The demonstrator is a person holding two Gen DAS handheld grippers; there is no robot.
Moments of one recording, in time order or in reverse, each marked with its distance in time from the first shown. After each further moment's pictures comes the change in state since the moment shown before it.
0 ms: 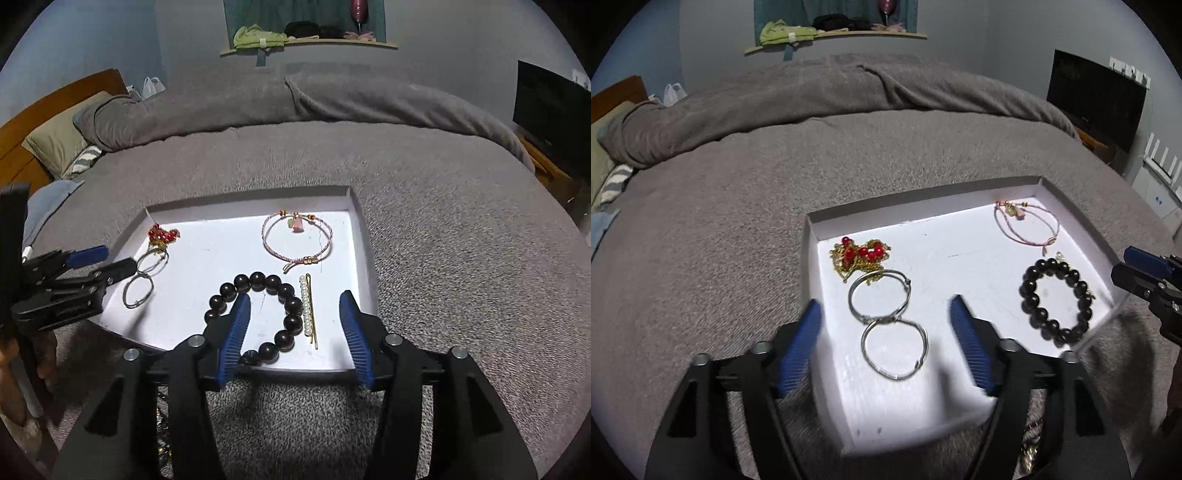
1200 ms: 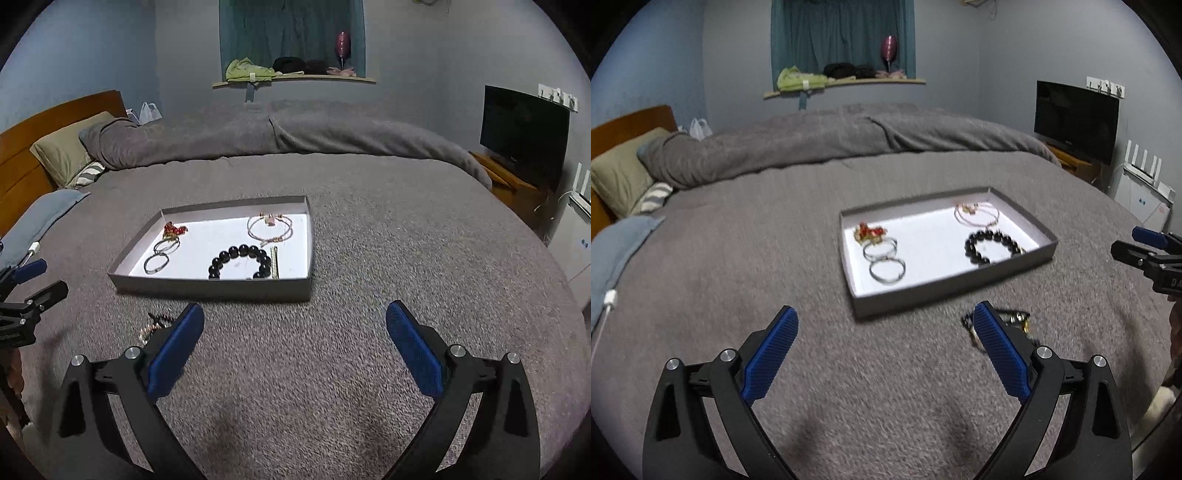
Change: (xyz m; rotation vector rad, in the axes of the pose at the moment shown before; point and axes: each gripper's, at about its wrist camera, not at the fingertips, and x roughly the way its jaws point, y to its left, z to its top) left arm -0.129 -0.026 -0.097 0.019 -0.175 0.047; right arm -0.112 -0.017 -0.068 -0.010 -0.134 -0.073
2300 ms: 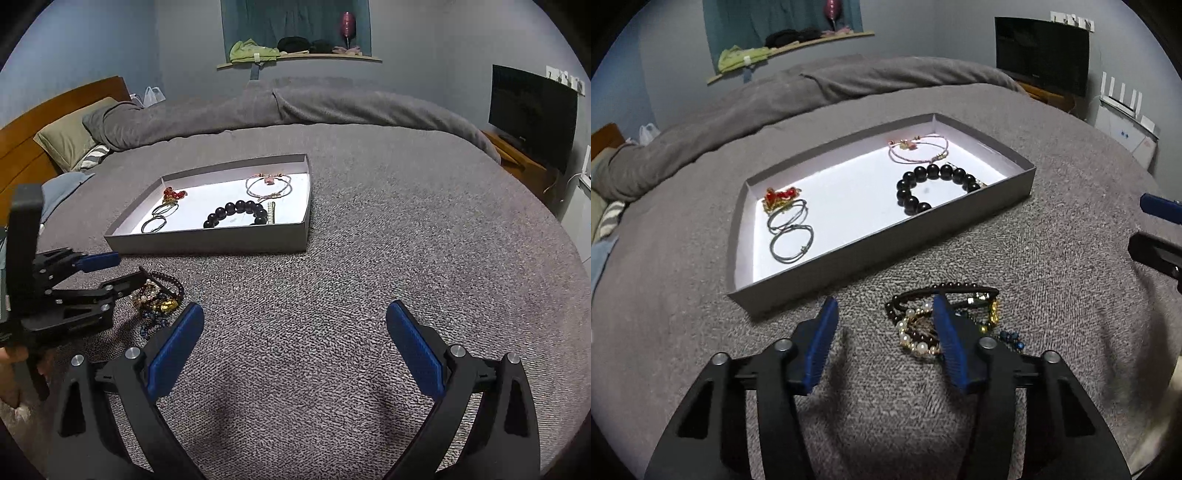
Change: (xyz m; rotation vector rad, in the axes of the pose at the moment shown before) left arm 0.081 -0.074 -0.007 0.167 0.194 -0.094; right arm 0.014 -0.012 -0.035 0.005 0.079 0.044
